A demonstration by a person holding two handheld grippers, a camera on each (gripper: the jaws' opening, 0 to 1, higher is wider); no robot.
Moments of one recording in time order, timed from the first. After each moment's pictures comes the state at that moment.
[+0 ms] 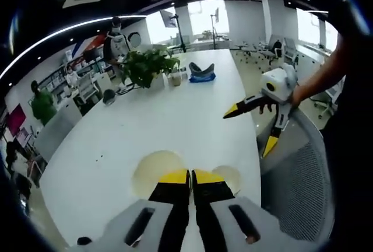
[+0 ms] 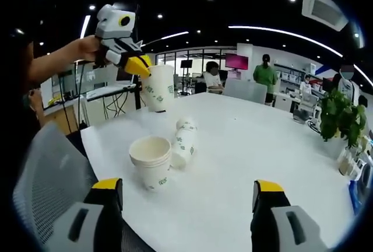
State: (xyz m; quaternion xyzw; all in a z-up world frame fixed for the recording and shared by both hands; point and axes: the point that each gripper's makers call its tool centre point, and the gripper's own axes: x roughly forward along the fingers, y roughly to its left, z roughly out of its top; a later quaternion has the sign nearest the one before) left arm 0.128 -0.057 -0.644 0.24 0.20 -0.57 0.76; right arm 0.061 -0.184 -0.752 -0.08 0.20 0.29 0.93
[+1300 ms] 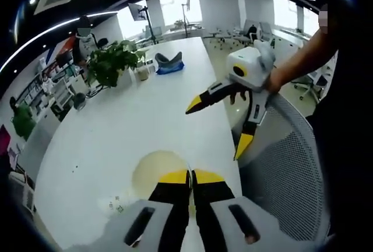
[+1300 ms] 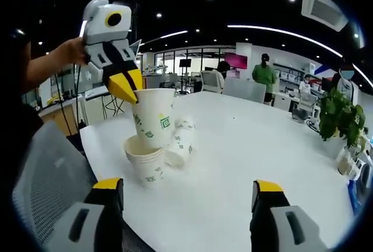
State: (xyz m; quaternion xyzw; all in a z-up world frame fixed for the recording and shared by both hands) left arm 0.079 -0.097 -0.683 0.30 0.22 -0.62 0.69; right arm 0.062 -0.186 -0.754 -0.08 0.21 0.29 0.93
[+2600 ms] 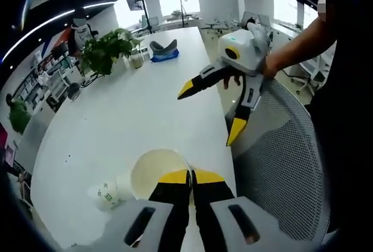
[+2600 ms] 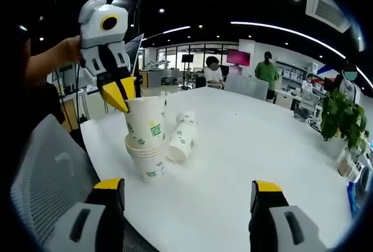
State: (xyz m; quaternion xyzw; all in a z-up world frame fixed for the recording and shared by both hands) left arm 0.063 -0.088 -0.711 0.31 0.26 -0.62 0.67; right arm 0.060 -0.186 -0.761 -0.09 0.22 0.29 0.93
